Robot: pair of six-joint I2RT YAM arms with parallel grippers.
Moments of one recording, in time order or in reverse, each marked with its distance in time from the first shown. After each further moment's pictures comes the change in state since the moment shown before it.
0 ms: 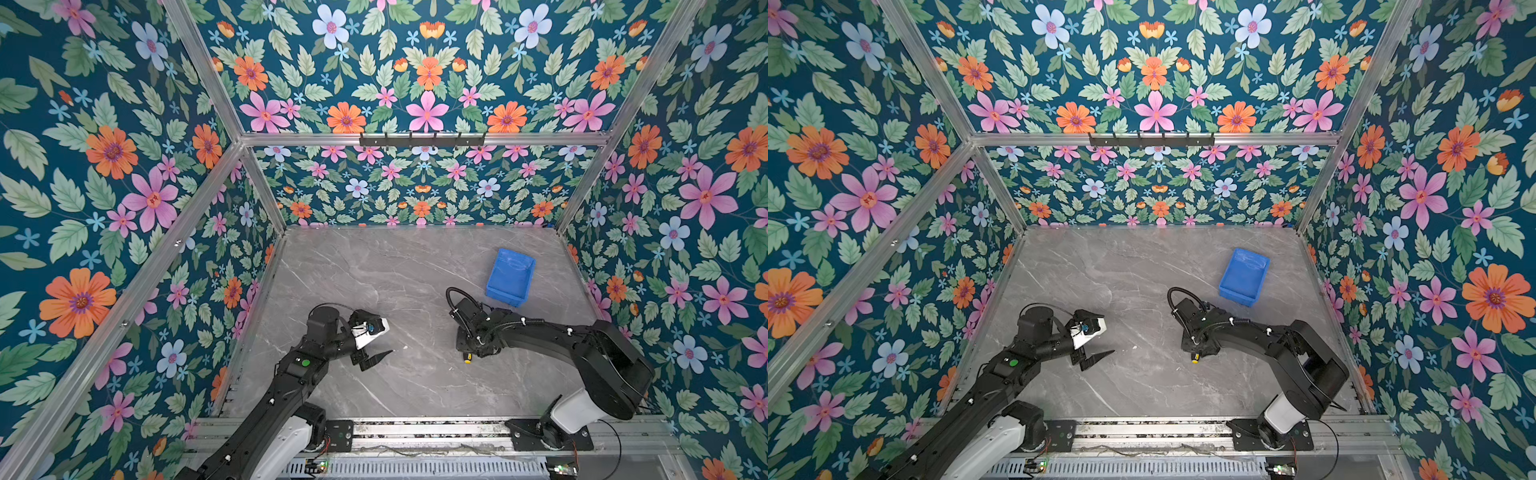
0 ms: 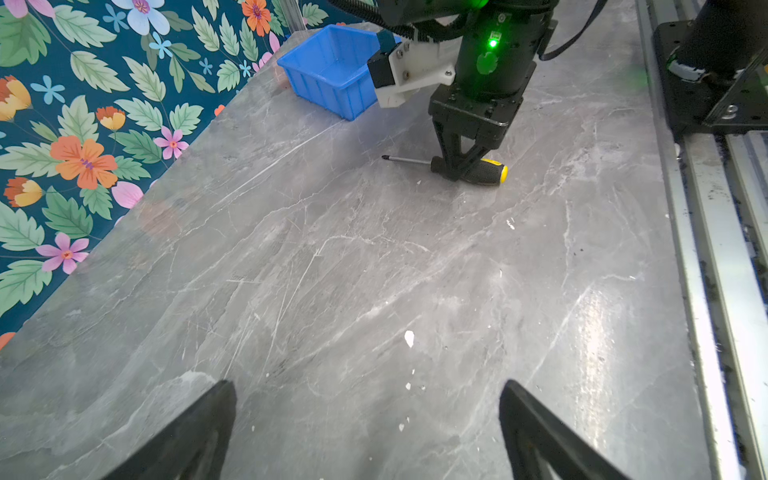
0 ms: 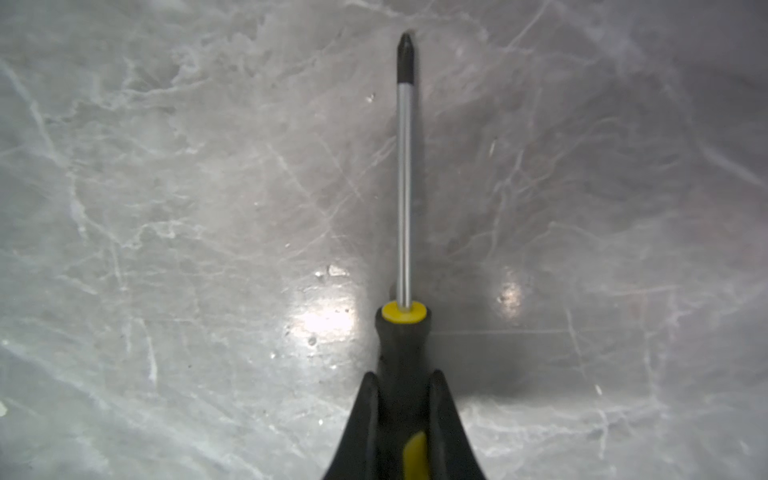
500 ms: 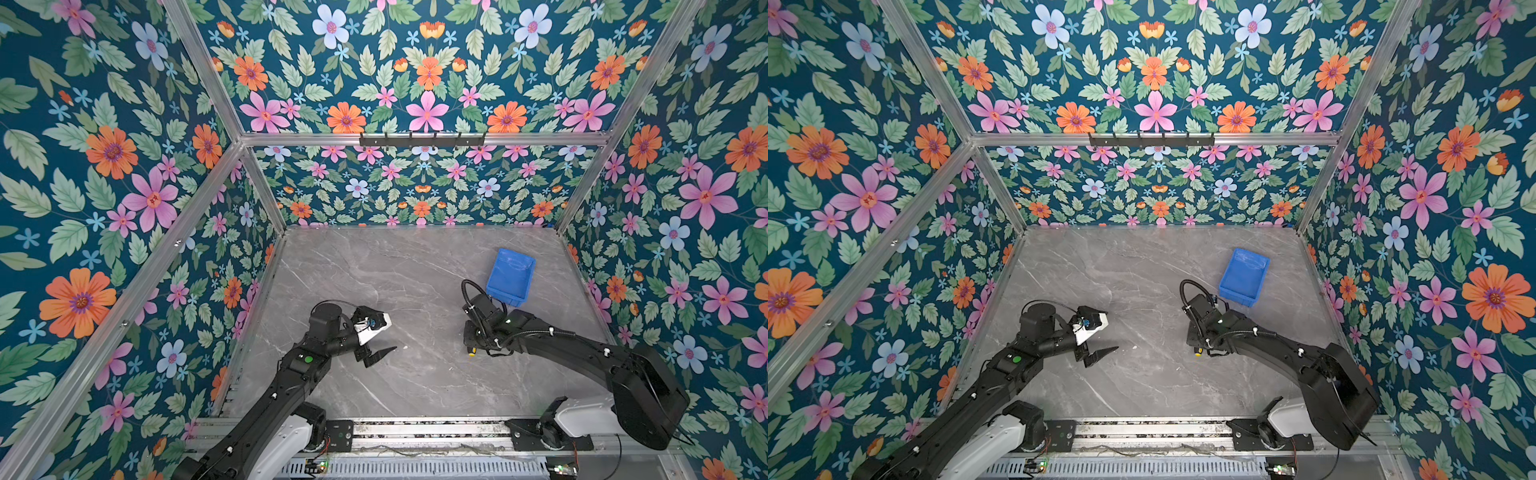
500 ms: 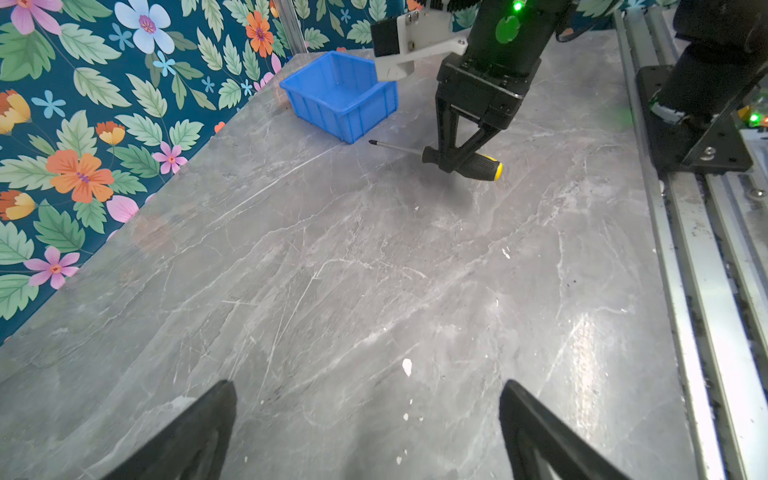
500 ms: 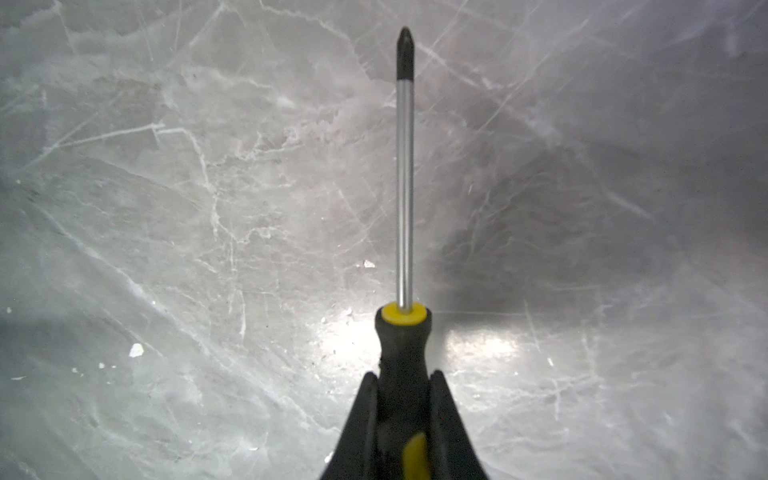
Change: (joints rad) left arm -0.031 0.042 0.010 0.099 0.015 -0.092; right arm -0.061 -0.219 -0.019 -0.033 0.000 -0.061
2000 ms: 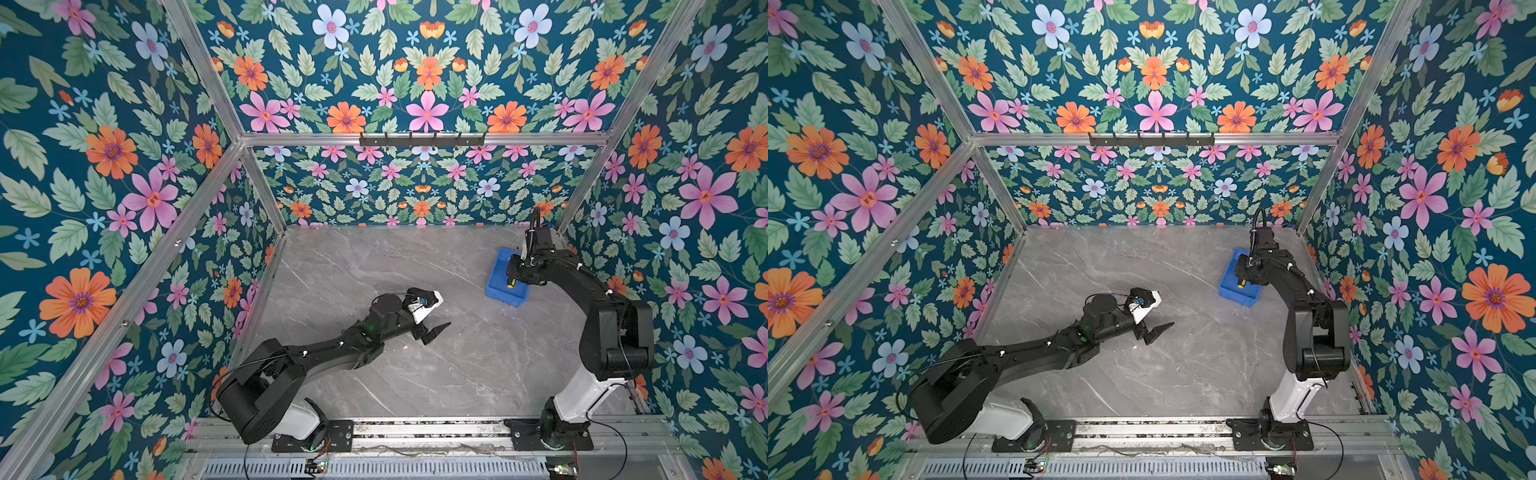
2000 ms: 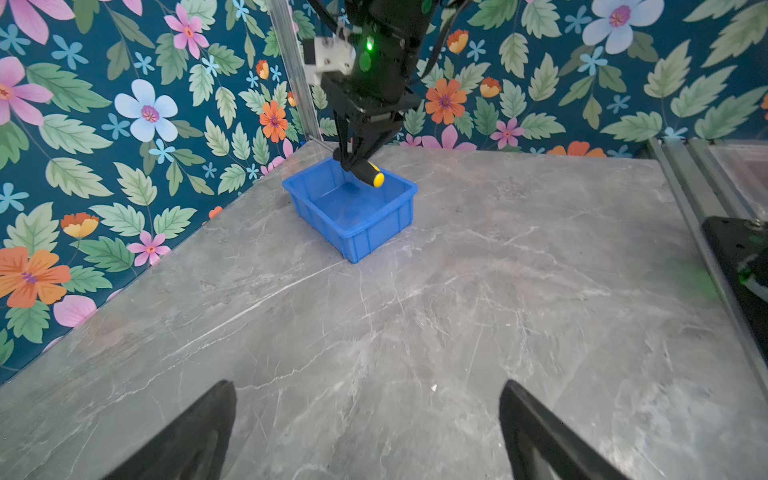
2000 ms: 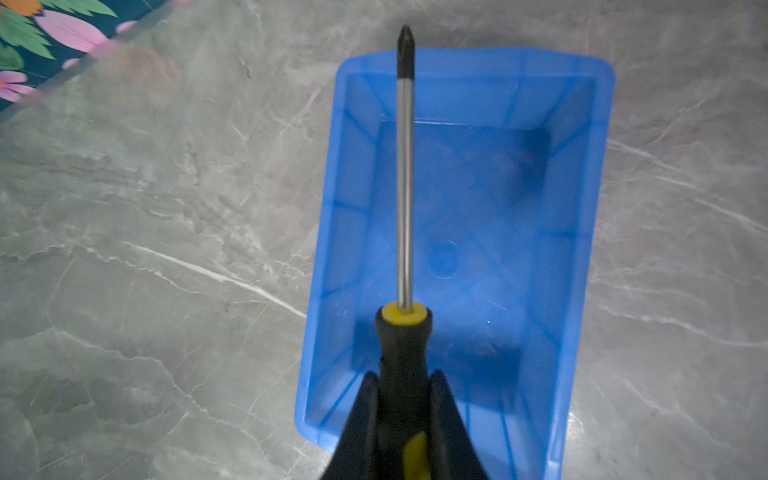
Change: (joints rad) left arm -0.408 0.630 0.192 0.725 -0.362 -0.334; right arm -0.647 0.432 0.544 0.002 -0.160 -0.432
